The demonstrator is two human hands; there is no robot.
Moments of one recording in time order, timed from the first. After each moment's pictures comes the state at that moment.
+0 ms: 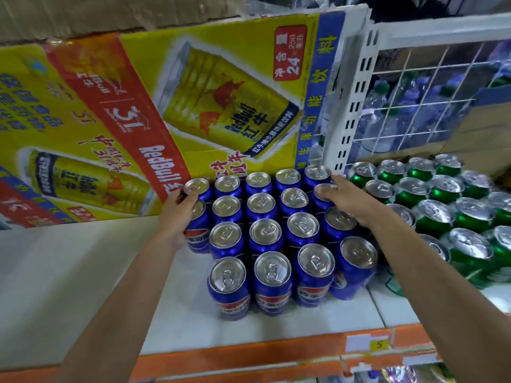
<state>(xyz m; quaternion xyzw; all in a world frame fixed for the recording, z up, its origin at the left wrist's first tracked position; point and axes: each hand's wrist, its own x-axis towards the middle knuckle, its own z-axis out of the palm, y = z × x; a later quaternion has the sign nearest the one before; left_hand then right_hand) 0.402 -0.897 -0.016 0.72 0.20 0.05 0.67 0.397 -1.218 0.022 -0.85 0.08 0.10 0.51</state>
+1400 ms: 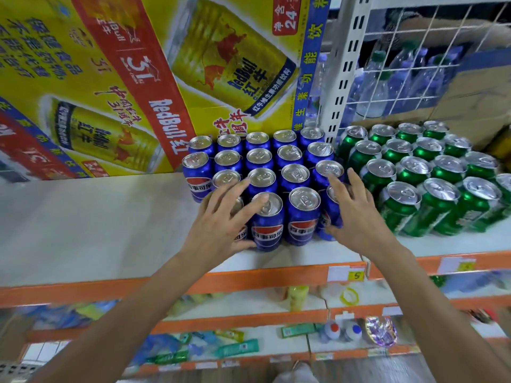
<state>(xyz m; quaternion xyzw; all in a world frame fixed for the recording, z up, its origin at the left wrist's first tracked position) 0.249 -0.947 -0.037 0.91 -0.31 0.28 0.05 0.247 -1.222 -0.010 -0.99 -0.05 -0.02 0.15</state>
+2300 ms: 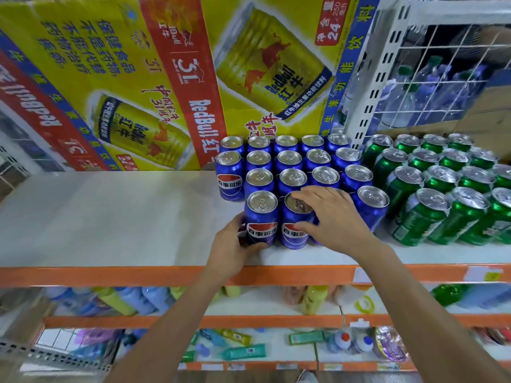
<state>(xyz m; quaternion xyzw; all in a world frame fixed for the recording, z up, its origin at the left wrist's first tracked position) 0.224 -0.924 -0.081 0.84 -0.03 0.04 0.54 0.242 -1.136 0.008 -0.97 -0.21 -0.07 0.11</state>
